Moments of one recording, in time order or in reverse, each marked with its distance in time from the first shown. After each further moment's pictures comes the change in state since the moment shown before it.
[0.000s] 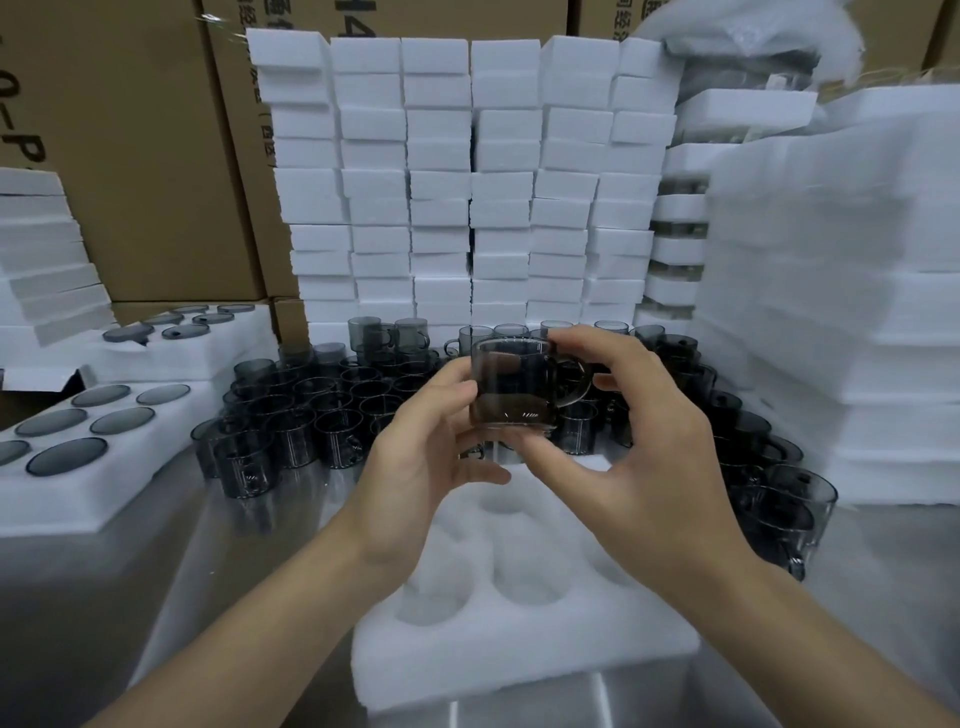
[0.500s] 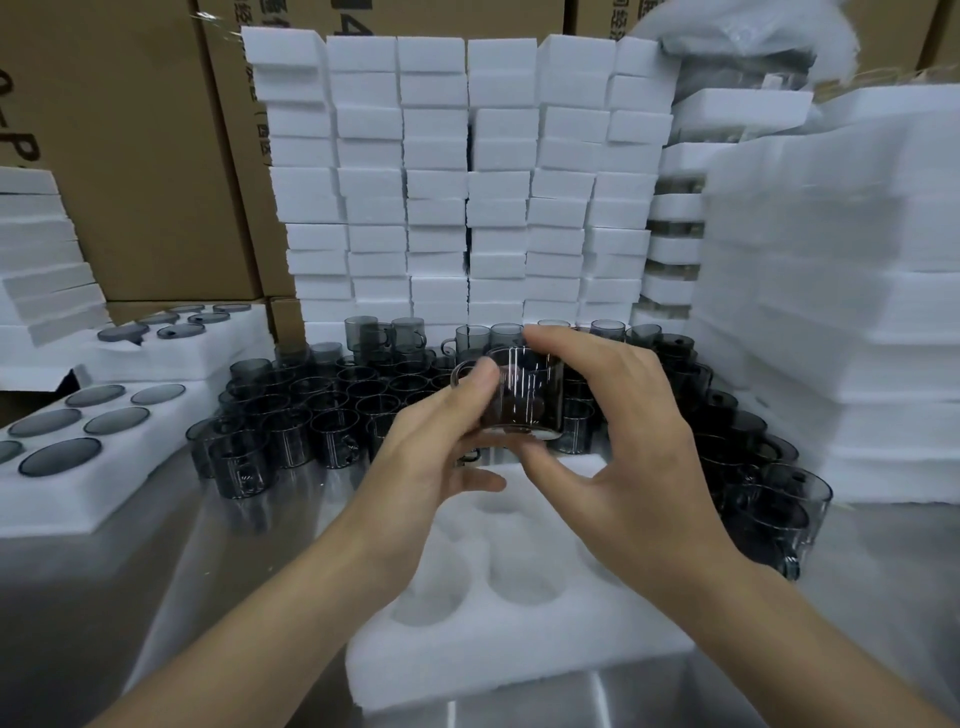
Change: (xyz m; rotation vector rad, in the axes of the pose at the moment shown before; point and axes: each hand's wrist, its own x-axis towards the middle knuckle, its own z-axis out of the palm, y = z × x) left_hand -0.002 -0.001 0.007 0.037 0.030 -0.038; right_hand 0.000 0.004 0.003 -0.099 -0.026 -0.158
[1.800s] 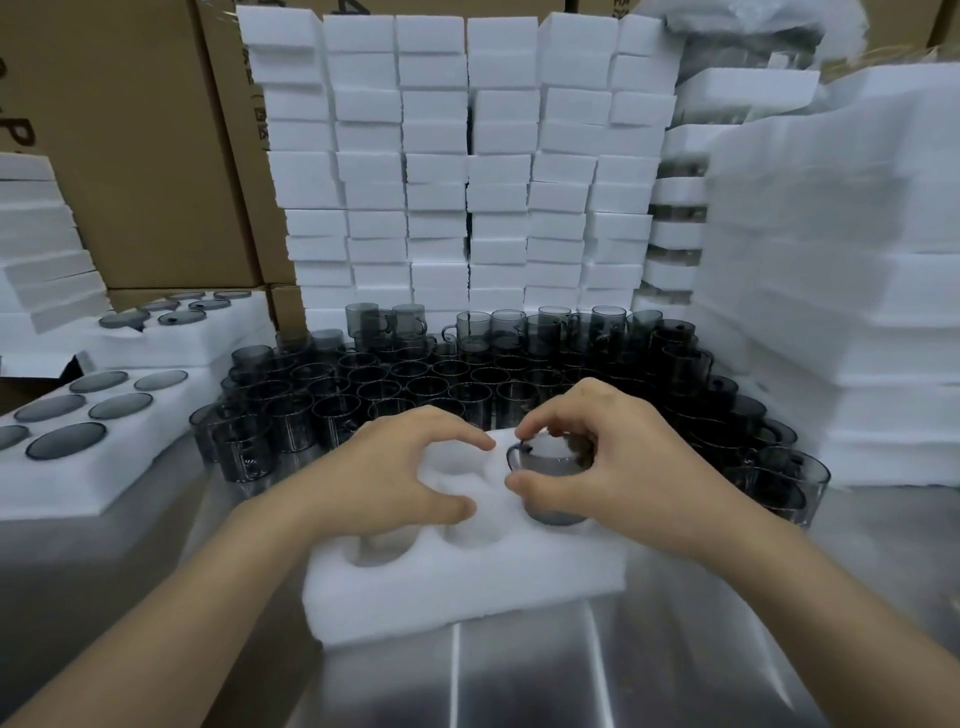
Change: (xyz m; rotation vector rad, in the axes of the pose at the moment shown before) left_hand 0.021 -0.017 -0.066 1.067 -0.272 -0.073; right_hand 0.000 0.021 -0.011 0.066 -0.584 0.500
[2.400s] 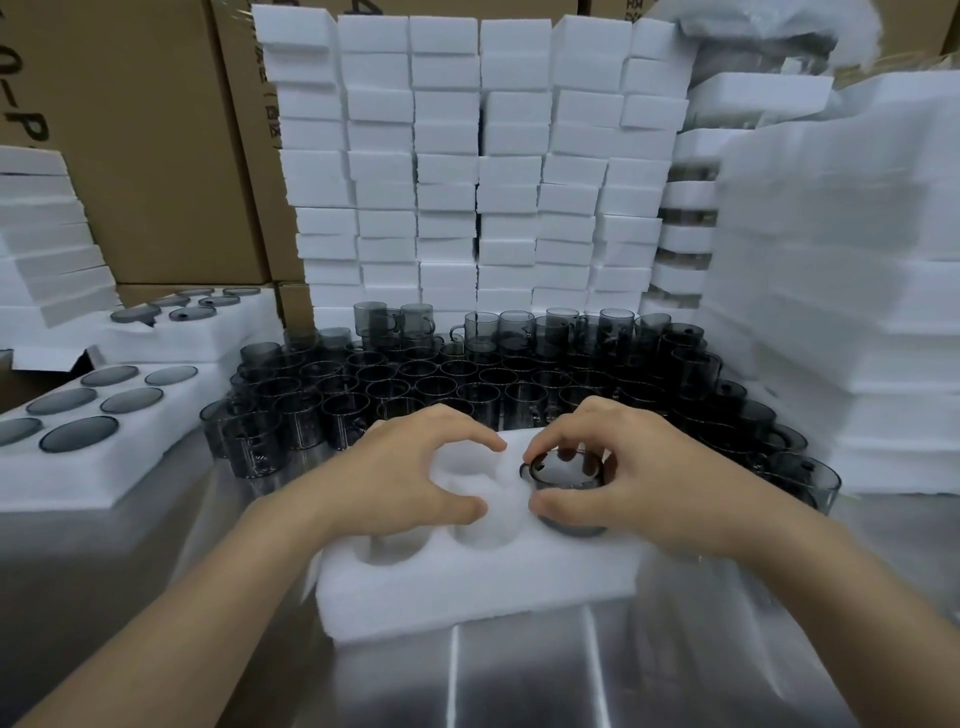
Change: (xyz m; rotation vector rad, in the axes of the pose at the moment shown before) left_hand 0.001 -0.005 0.002 0.013 -0.027 0.006; right_hand 0.001 0.001 -0.011 -0.063 -0.204 -0.014
